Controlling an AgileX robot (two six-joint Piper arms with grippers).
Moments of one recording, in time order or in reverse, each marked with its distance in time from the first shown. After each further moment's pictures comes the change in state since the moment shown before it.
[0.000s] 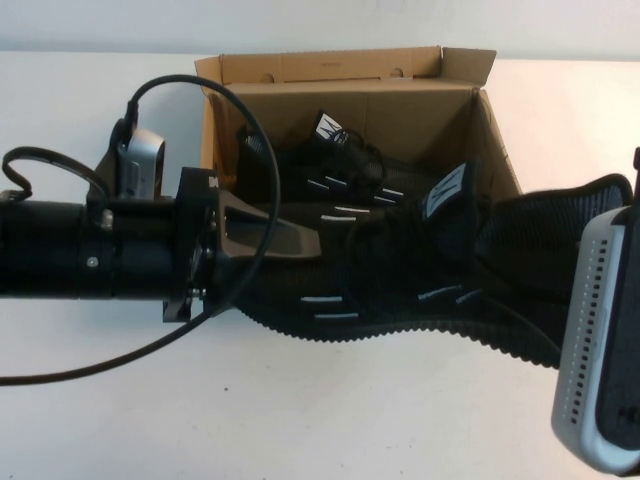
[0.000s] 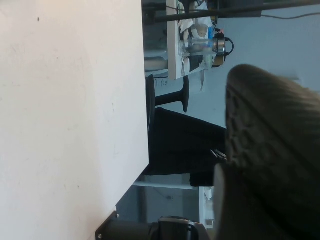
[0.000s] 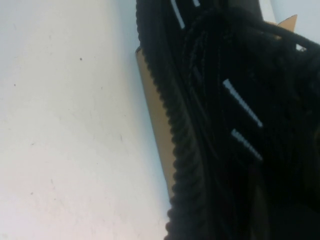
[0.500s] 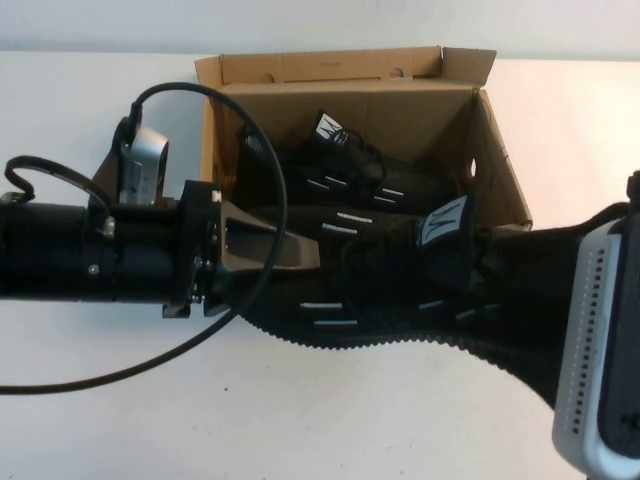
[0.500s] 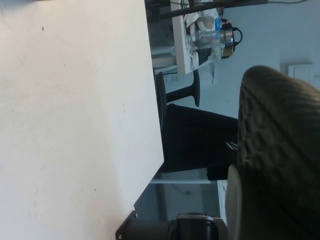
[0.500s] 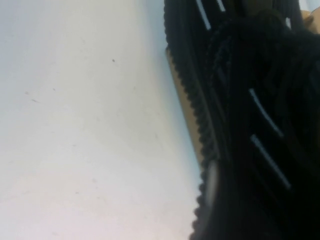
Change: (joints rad) right arm 0.000 0.000 0.000 0.083 0.052 0.014; left arm 0.000 0.000 0.000 0.014 -0.004 0.079
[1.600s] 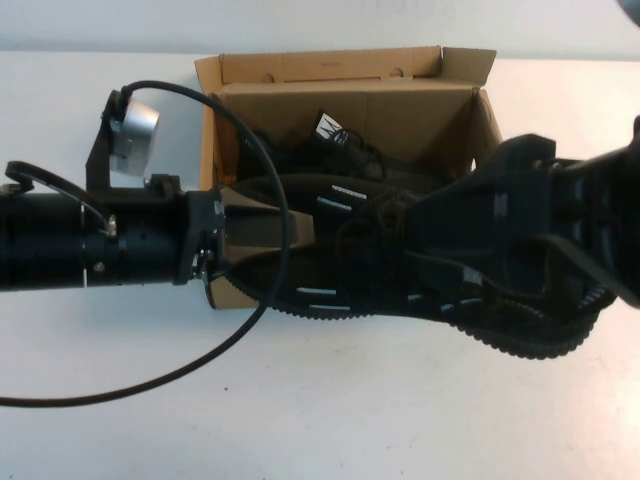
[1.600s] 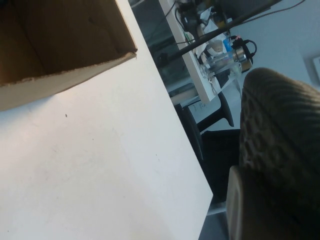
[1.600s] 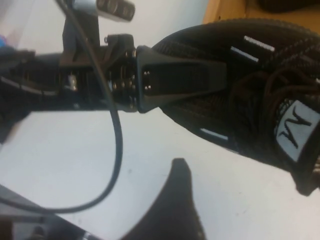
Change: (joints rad) right arm 0.000 0.132 -0.330 0.094 0.172 1.338; left arm 0.000 0.002 0.000 -0.074 -0.086 0.338
